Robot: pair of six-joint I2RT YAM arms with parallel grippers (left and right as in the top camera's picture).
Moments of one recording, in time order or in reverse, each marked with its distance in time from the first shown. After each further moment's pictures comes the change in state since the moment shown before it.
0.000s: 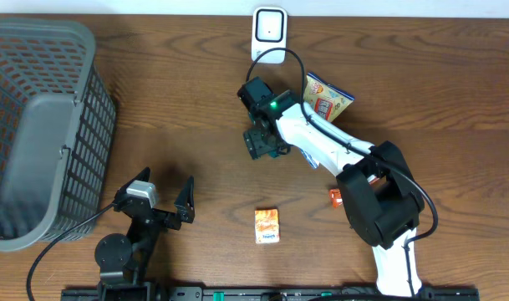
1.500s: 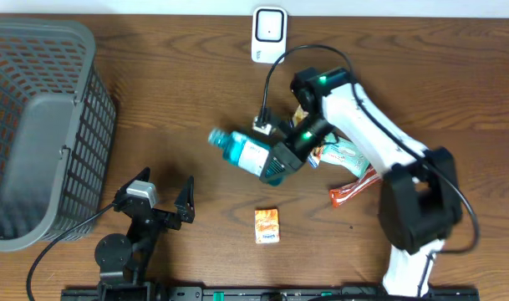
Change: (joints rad) left arm 0.000 0.000 0.000 0.000 0.000 0.000; right arm -0.193 -0.138 0.004 -0.544 -0.957 -0.890
